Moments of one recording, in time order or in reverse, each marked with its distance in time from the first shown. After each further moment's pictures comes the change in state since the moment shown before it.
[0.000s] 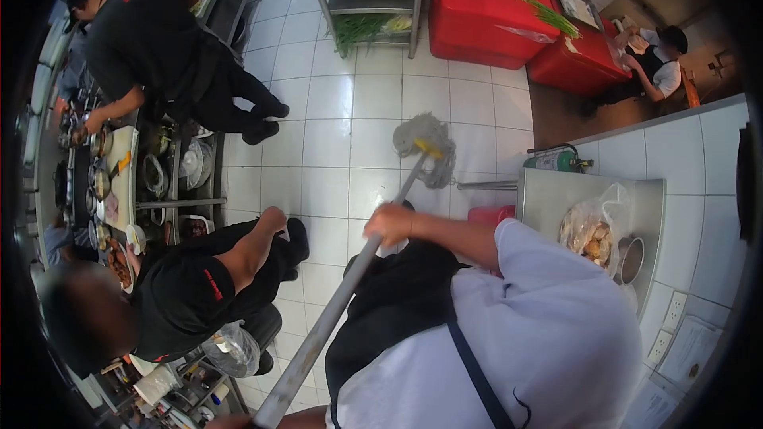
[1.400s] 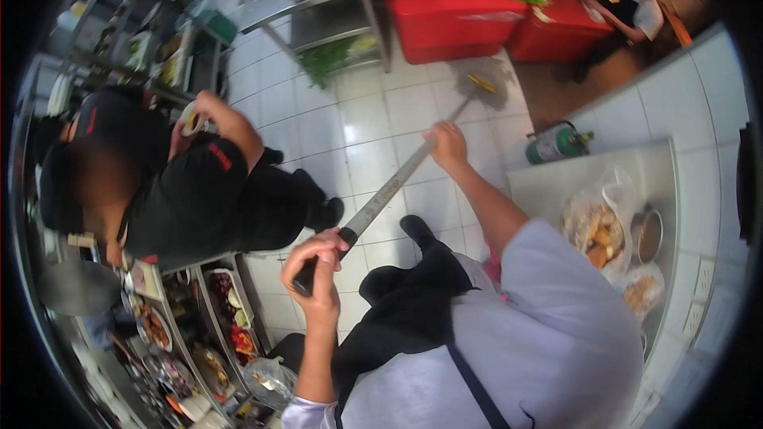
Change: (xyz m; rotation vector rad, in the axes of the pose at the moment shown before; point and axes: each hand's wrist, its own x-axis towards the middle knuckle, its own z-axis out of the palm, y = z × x) left_hand -0.075 -0.266 0.112 0.165 -0.194 -0.735; right_hand -0.135 0.158 -0.154 -0.571 1.064 0.766
